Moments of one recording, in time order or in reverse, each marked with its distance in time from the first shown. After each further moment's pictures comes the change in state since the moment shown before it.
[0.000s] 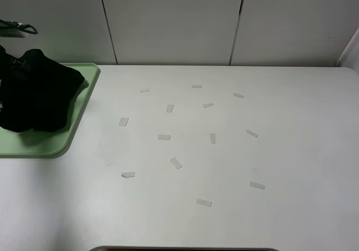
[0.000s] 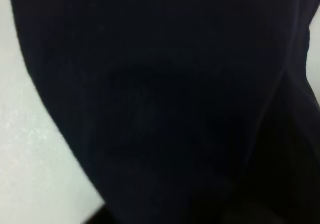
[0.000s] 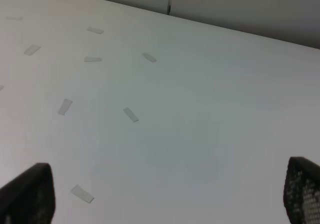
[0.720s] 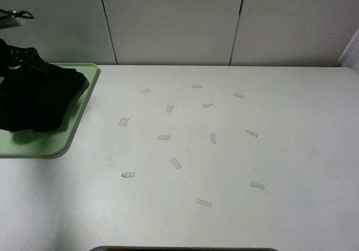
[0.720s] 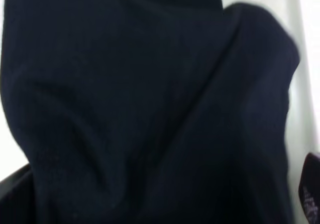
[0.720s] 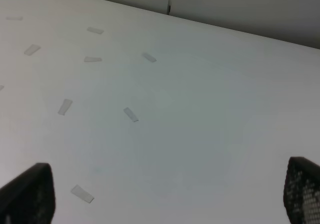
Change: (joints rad) left arm 0.000 -0.001 -0.002 -0.183 -0.031 -0.001; right arm 0.000 0.000 0.000 0.000 0.000 0.000
